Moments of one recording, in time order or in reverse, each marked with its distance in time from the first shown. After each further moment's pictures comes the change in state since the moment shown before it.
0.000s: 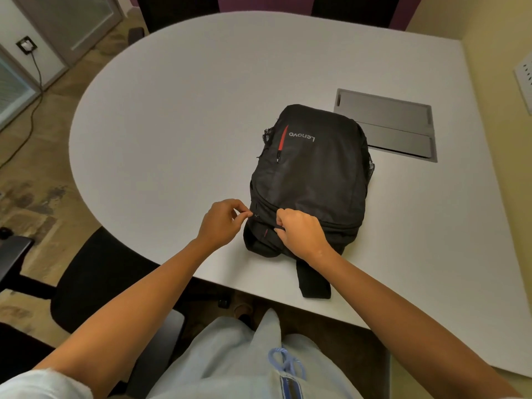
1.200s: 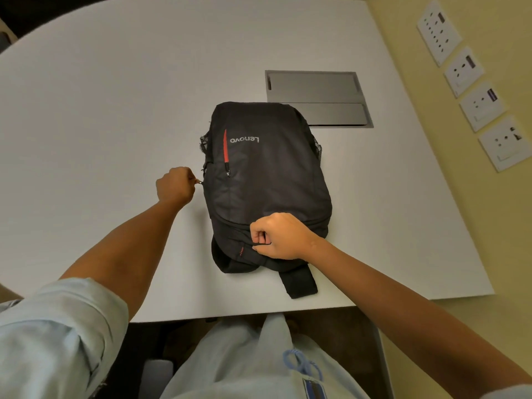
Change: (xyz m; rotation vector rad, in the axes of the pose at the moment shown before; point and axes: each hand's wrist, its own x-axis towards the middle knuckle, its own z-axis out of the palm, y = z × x) left_hand 0.190 -0.018 0.019 0.568 -0.102 -0.019; right_hand 0.003 0.037 -0.023 0.283 -0.150 -0.053
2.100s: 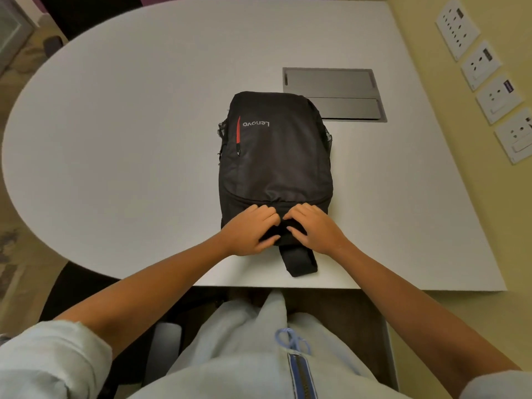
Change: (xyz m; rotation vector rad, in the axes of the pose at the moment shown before) left_hand -0.190 0.084 0.017 -0.105 0.027 1.023; right_hand -0.075 0.056 0.044 -0.153 0.297 -0.088
